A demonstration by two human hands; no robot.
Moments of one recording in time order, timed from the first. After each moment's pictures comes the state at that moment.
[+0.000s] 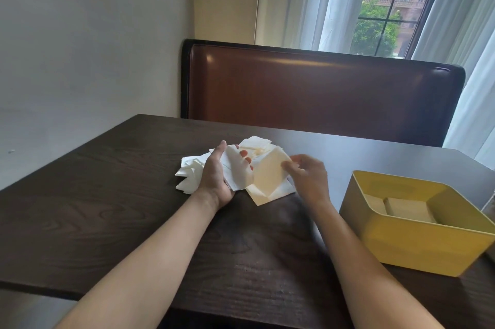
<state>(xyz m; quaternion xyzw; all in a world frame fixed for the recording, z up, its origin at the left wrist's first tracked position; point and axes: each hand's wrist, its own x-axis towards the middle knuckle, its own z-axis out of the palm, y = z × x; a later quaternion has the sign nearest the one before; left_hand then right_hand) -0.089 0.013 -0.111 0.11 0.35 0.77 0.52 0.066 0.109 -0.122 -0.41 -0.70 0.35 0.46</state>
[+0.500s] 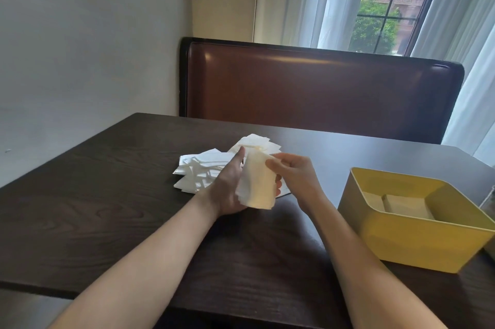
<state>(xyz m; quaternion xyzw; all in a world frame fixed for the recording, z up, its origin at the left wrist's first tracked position) -0.066 0.007 -0.111 0.24 0.42 0.60 0.64 0.062 0.084 -0.107 -0.29 -0.70 0.51 0.42</state>
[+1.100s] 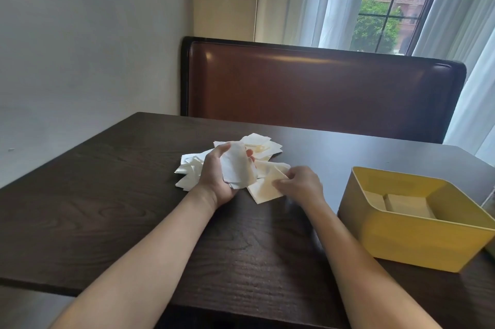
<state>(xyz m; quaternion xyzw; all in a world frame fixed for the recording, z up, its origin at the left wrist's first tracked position) -0.094 0.013 -0.116 0.12 0.29 0.75 0.58 0.062 0.108 -0.130 -0.53 -0.77 0.25 0.24</state>
